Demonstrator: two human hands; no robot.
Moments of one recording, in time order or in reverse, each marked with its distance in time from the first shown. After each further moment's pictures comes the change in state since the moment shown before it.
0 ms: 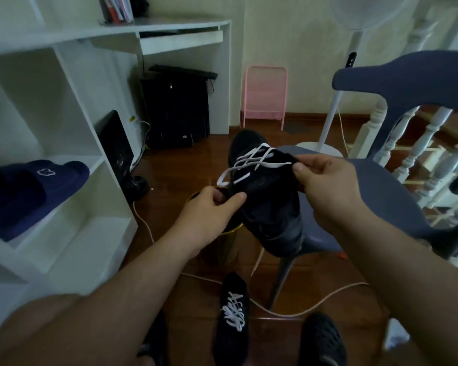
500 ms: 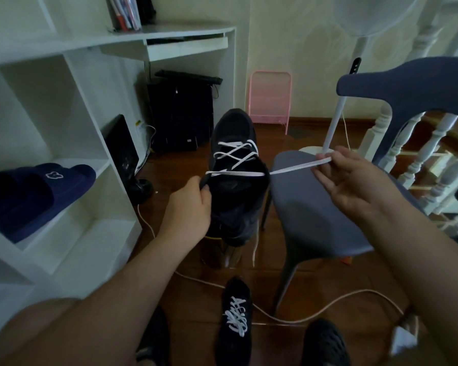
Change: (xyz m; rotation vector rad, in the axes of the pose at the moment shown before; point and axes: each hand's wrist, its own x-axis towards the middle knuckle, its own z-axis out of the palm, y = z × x) left_hand 0.011 -0.009 -0.022 0.285 0.350 0.240; right_hand 0.023 -0.022 -0.030 0.786 0.115 0.387
